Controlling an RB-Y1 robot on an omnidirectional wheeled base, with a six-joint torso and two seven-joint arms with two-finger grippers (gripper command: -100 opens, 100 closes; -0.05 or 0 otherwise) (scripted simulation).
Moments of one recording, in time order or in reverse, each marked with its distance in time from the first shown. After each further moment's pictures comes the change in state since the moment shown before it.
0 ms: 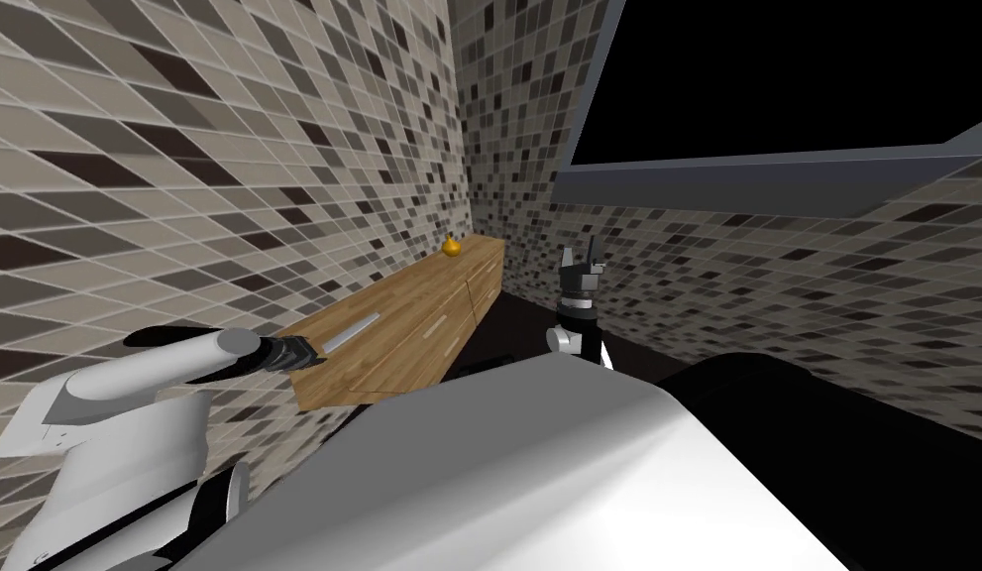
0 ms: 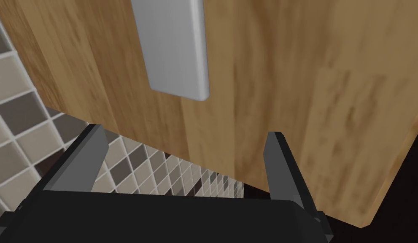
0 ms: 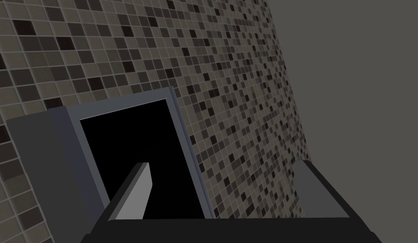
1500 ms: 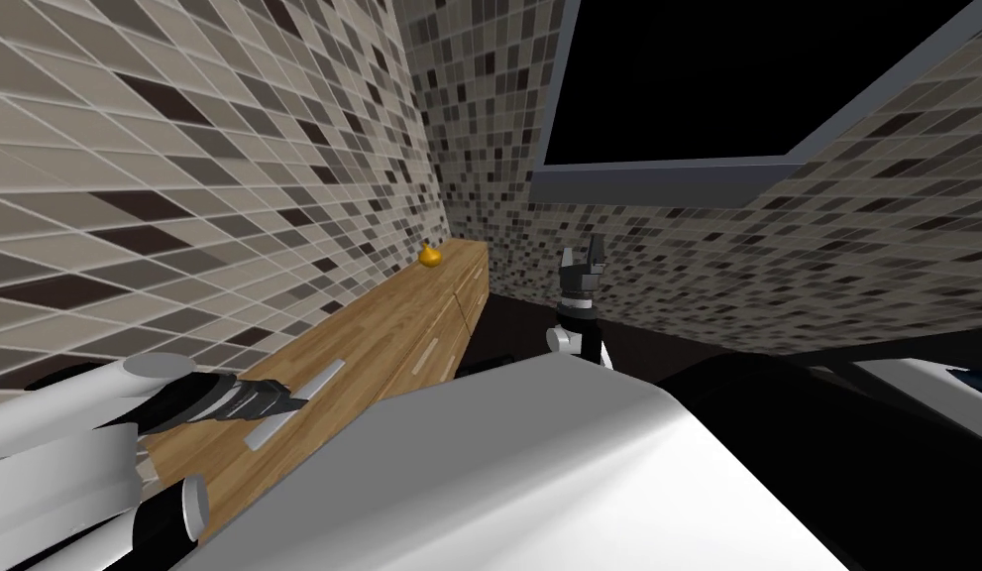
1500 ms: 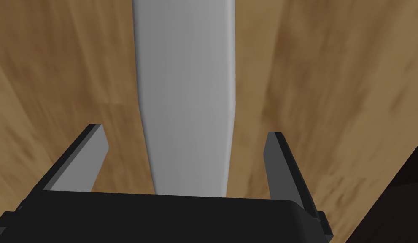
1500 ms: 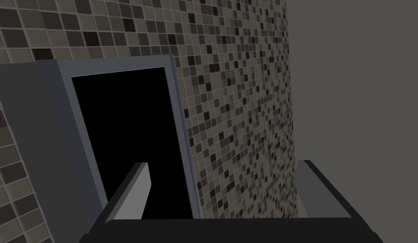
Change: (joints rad) left arm 0.000 0.083 0.121 0.281 0.091 0.350 0.069; right arm 0.000 0.000 0.000 0.000 0.000 0.000 0.000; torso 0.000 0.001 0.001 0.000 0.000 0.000
